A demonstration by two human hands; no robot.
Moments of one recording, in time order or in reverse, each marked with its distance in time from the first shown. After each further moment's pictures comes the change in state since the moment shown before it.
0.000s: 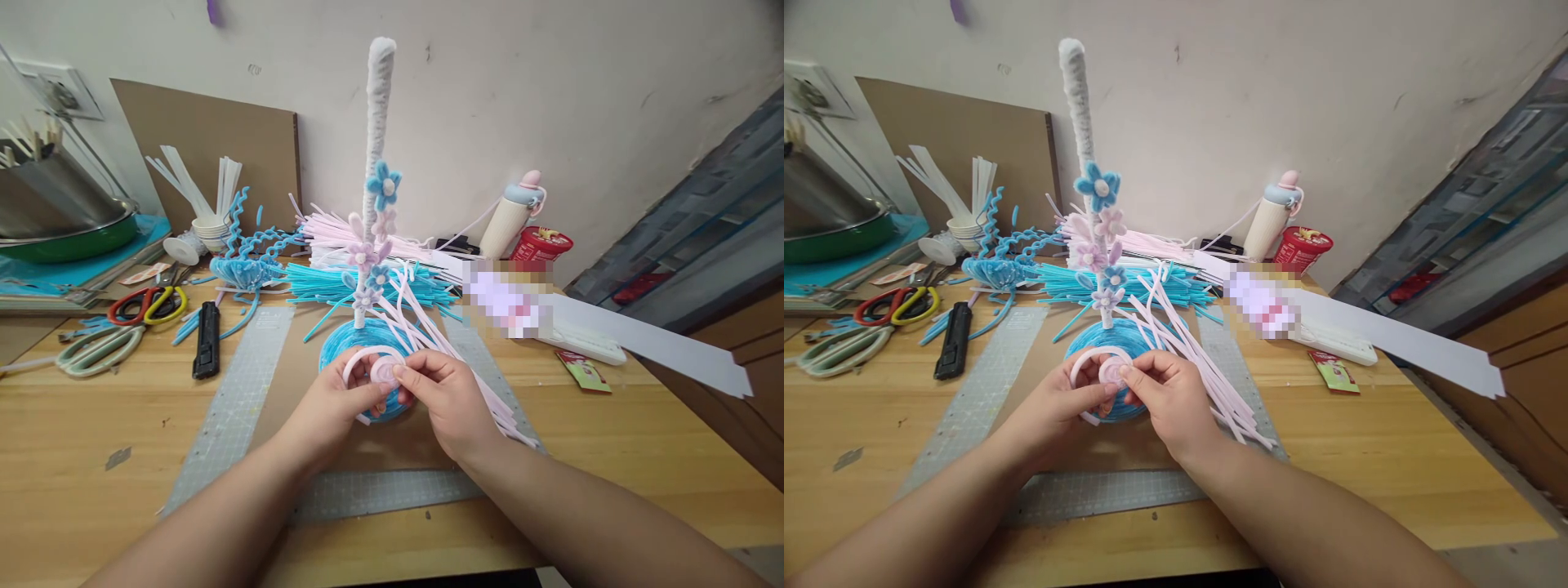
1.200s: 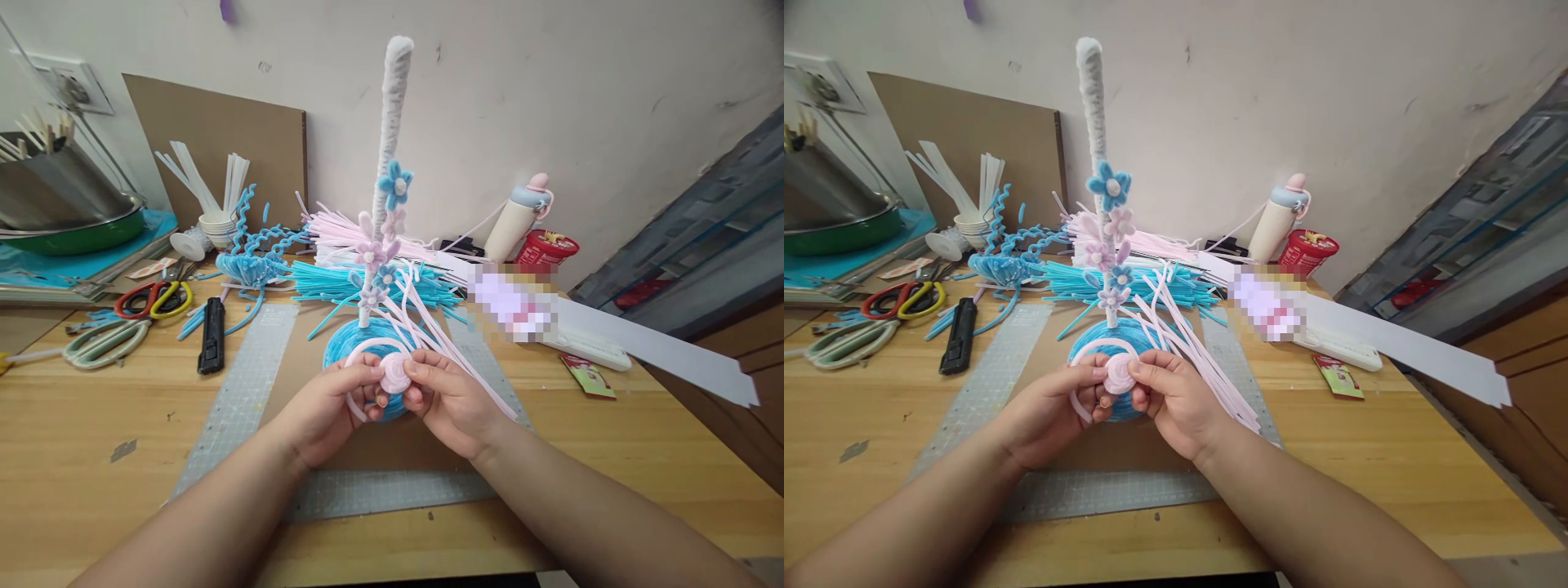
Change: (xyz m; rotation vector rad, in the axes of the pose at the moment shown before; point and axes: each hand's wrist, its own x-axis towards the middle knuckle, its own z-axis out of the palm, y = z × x) left_hand -0.001 0.005 -0.008 -0.370 0.015 -0.239; right_hand 0.008 -0.001 -0.005 0.480 -0.132 0.354
